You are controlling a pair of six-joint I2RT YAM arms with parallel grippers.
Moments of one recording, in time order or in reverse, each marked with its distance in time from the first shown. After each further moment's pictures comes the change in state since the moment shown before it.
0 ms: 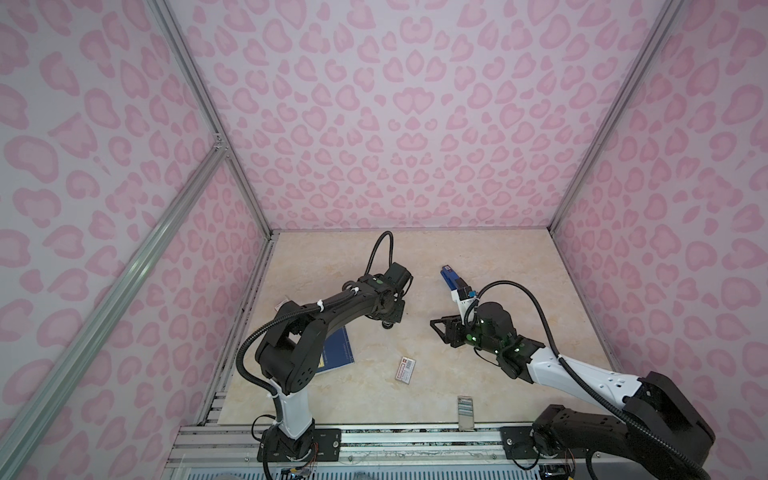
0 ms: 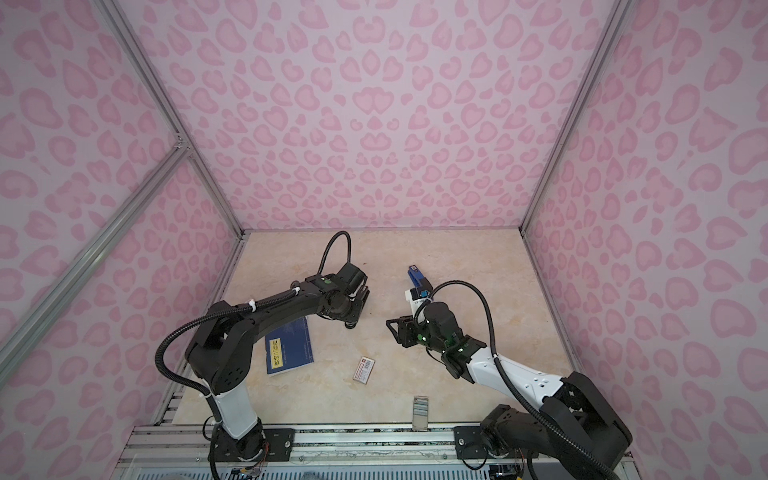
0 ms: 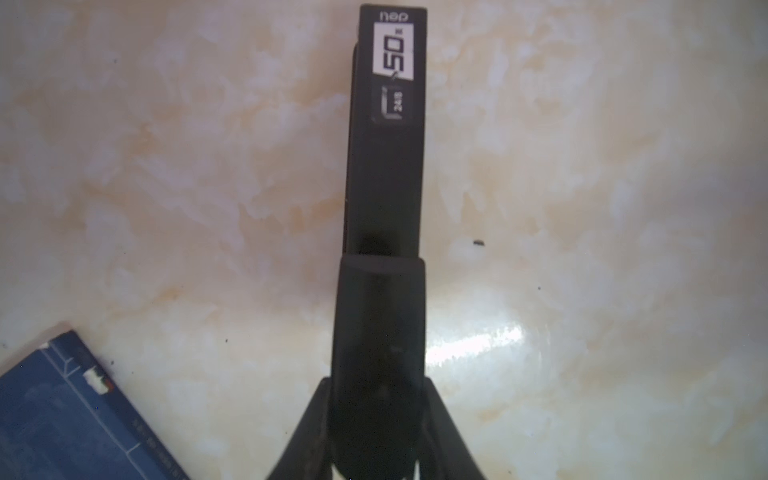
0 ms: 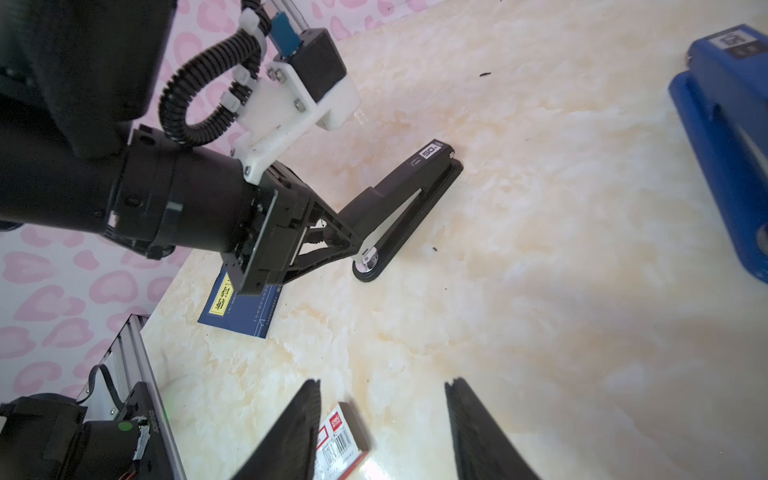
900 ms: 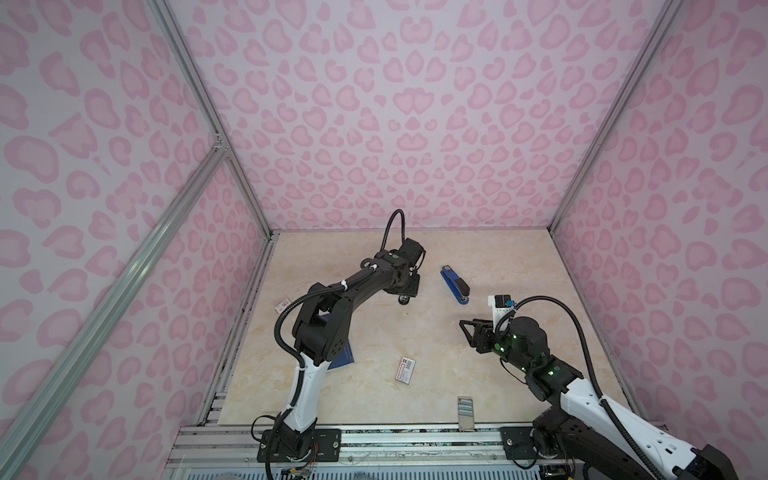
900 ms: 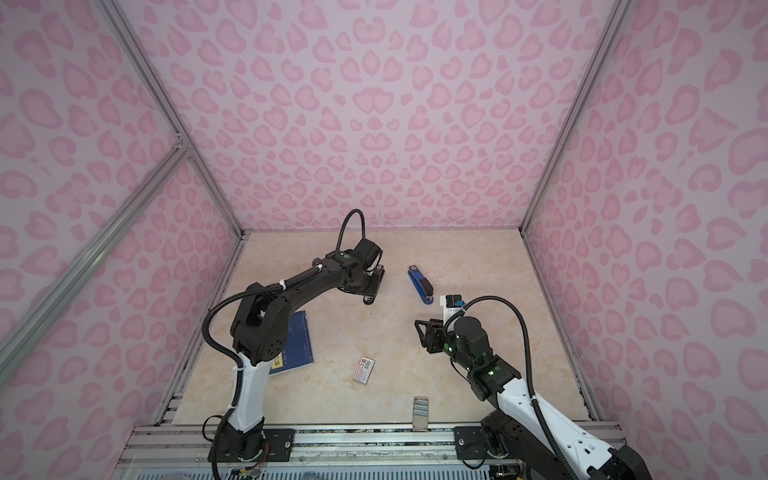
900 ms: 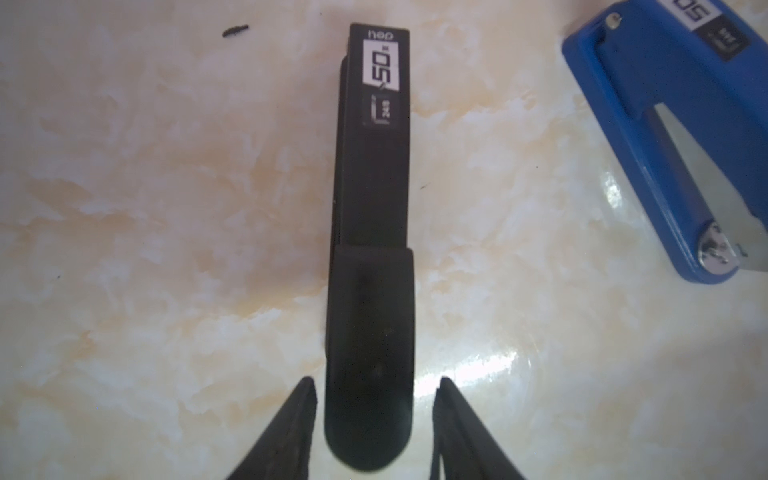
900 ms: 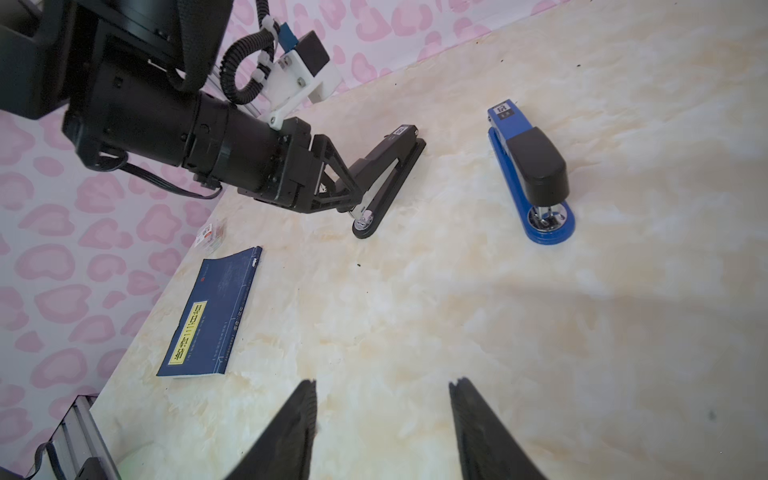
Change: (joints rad) left arm 0.020 0.259 0.406 -0.070 0.064 -0.019; right arm -0.113 -0.365 -0.137 -0.175 0.121 0.024
